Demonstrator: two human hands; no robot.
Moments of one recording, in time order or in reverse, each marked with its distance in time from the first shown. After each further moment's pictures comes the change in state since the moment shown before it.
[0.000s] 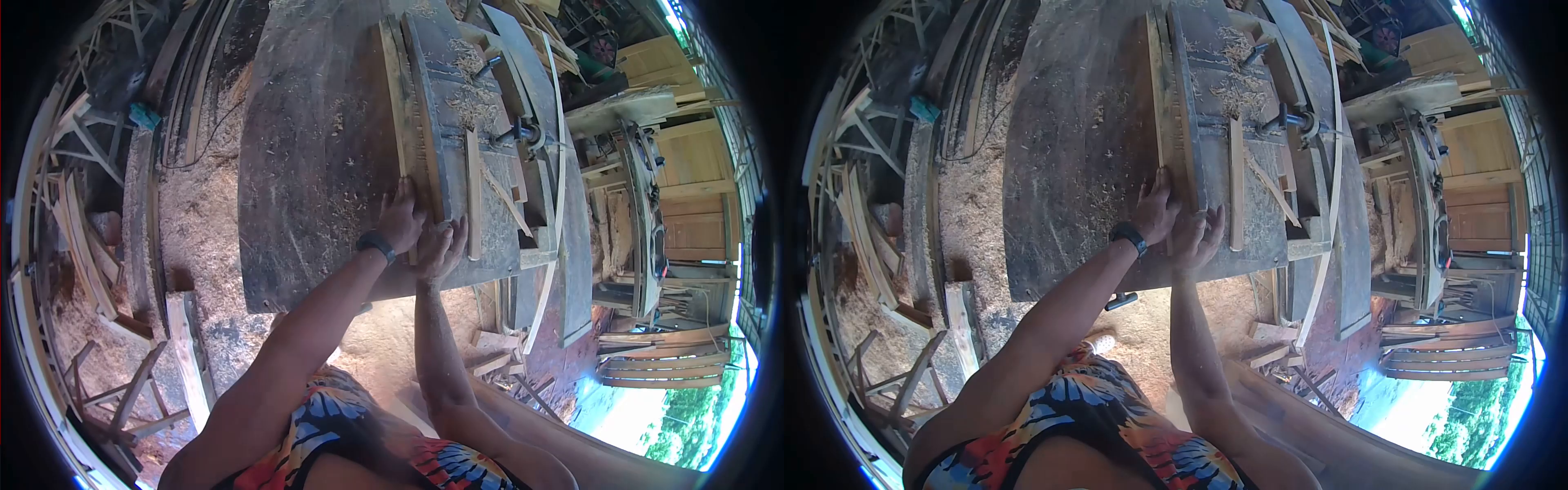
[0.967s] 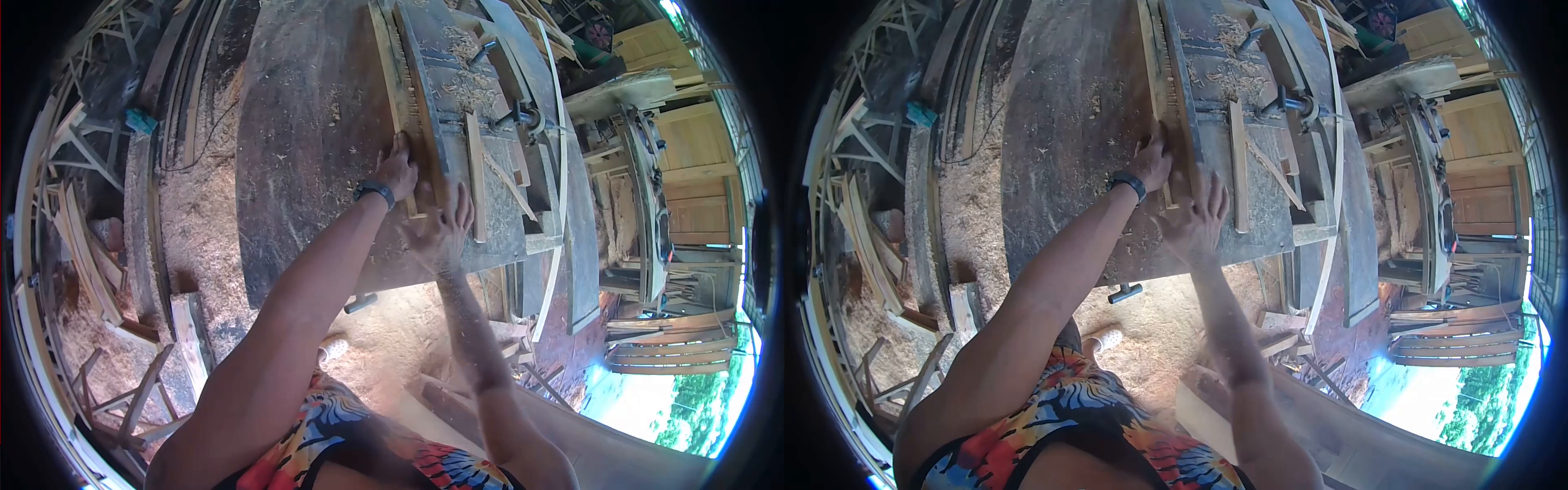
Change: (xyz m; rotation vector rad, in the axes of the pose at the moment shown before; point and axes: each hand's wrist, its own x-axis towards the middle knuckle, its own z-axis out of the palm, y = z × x) left_hand 0.078 -0.050 0.013 0.381 0.079 0.158; right_hand 0.023 -0.073 -0.013 -0.878 -0.481 -0.616
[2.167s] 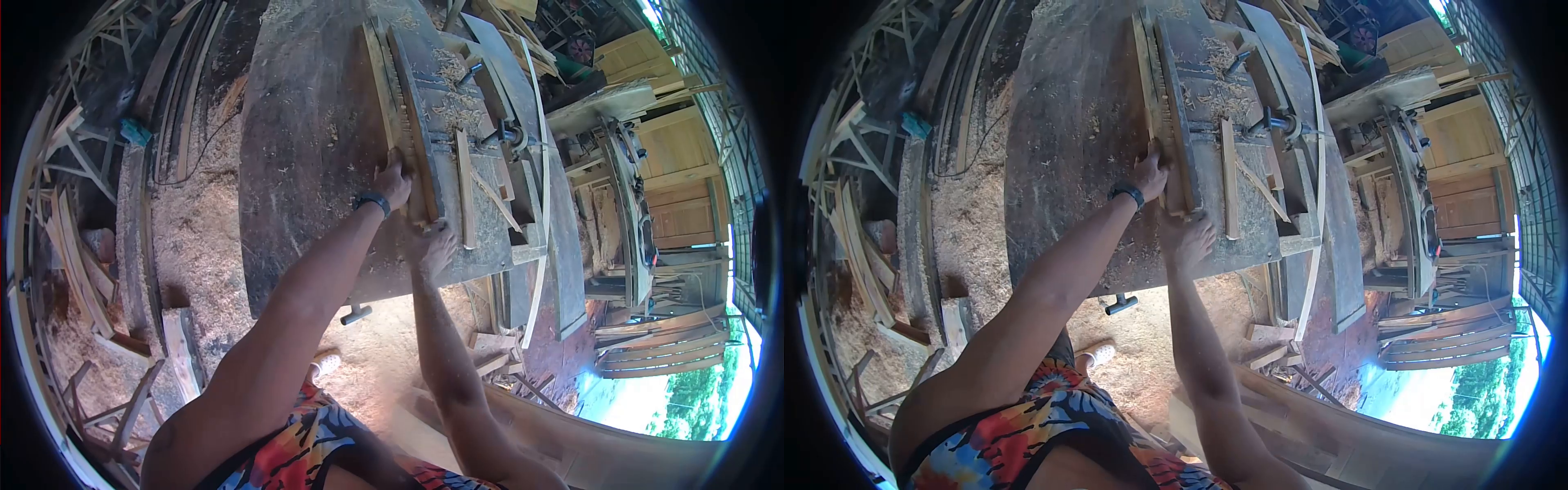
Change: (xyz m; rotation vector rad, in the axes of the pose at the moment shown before) left_hand 0.020 -0.003 -0.003 0.514 -0.303 0.126; right_hand -0.001 -0.027 0.031 0.115 -0.054 0.950
